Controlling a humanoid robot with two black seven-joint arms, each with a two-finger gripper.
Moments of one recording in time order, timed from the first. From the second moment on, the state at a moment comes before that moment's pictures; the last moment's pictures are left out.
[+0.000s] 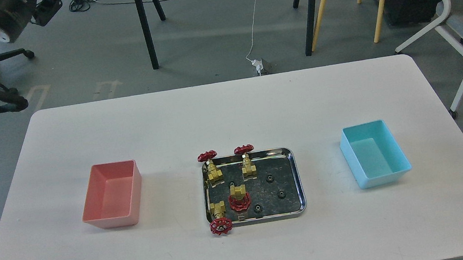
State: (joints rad) left arm -0.89 0.57 -1.01 -0.98 0.64 -0.37 -0.14; right arm 0.68 -0.96 0.75 0.78 -0.17 0.49 0.11
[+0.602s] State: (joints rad) left arm -0.86 0.58 -0.85 -1.15 0.95 -0.38 -0.11; right arm 0.52 -1.12 0.68 0.87 -0.23 0.49 0.28
